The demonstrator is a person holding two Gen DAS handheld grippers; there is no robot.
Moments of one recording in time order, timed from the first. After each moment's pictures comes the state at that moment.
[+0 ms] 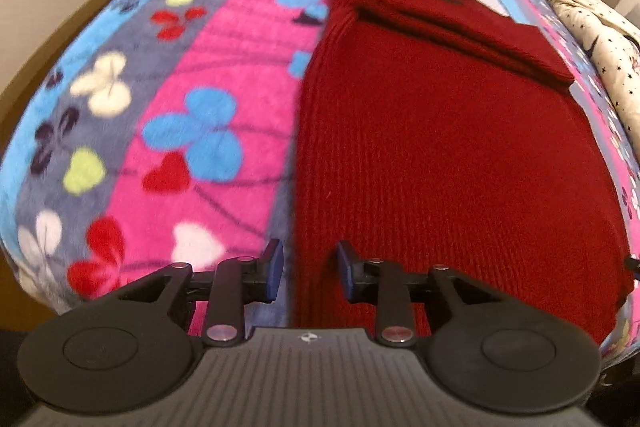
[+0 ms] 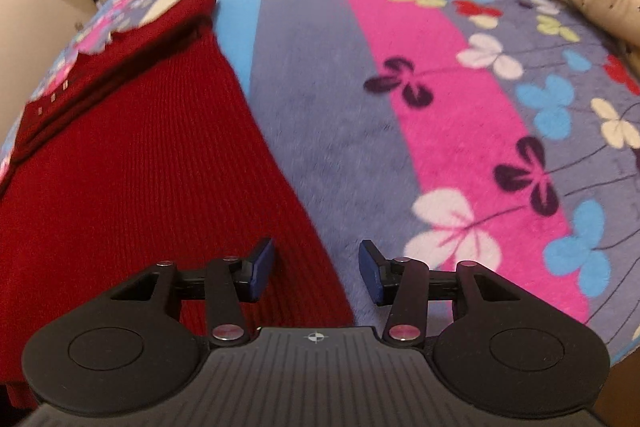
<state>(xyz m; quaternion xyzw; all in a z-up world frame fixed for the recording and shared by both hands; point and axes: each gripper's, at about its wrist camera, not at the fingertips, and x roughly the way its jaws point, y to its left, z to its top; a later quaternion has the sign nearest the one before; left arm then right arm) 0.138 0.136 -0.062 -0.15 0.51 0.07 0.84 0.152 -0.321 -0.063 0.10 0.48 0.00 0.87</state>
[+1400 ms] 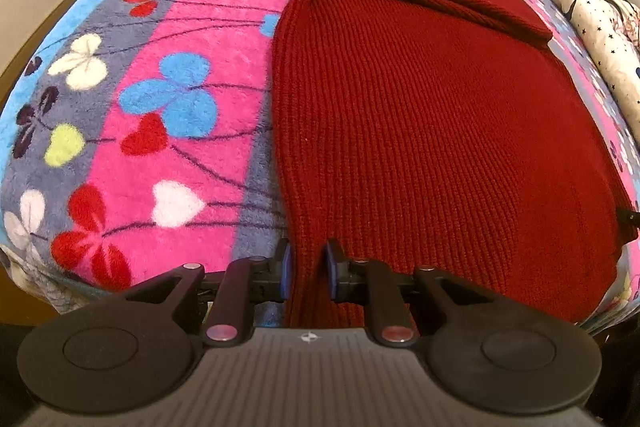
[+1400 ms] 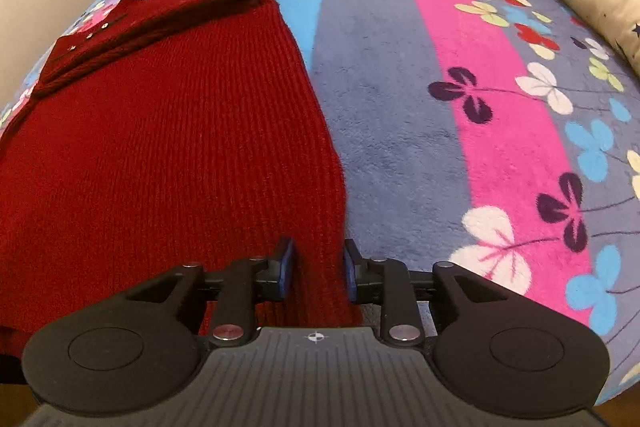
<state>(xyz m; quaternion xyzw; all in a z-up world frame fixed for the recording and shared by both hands) 0.120 0.122 -0.066 -0.12 0.53 0.03 0.84 0.153 -0.291 -0.058 0.03 0.49 0.05 0.87</state>
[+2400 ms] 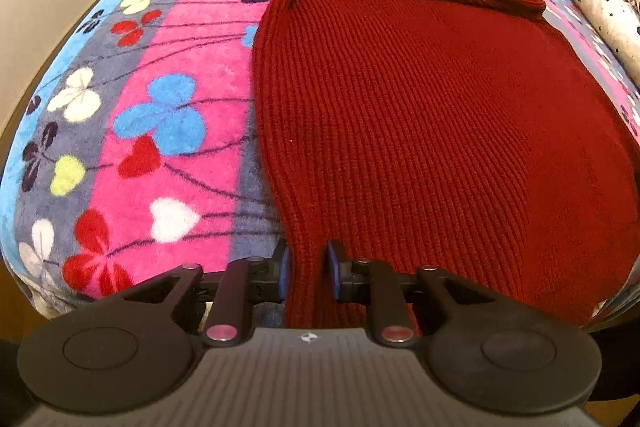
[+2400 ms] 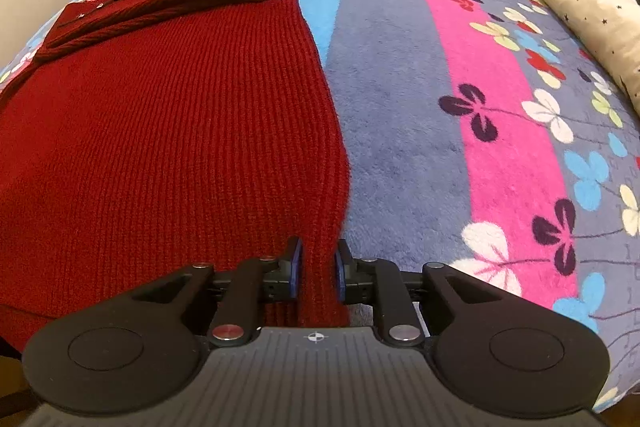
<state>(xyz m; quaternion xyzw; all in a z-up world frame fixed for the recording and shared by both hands) 0.120 0.098 -0.066 -0.05 0.52 0.03 0.85 0.151 -0.278 -0.054 -0.03 0.48 0.05 0.87</state>
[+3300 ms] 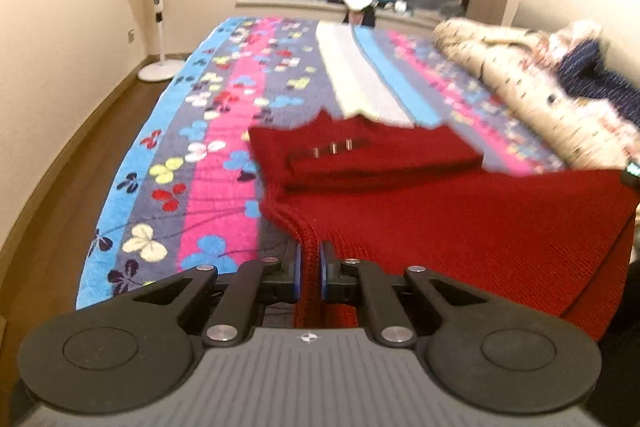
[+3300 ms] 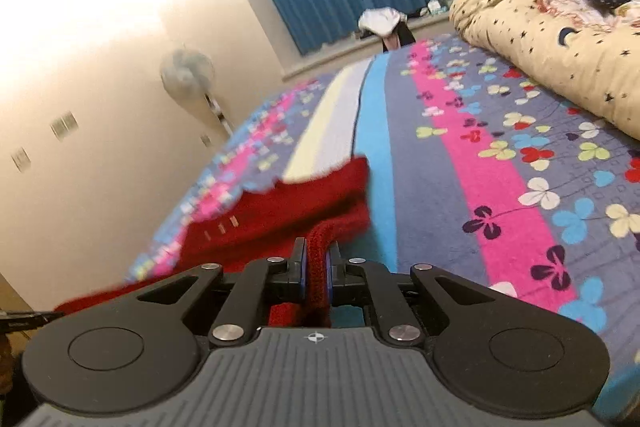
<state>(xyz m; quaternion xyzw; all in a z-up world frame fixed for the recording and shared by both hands) 0.018 0.123 0.120 -0.04 0.34 -0.04 0.94 0.003 -0.338 0.110 0.20 0.25 0.13 0.94</state>
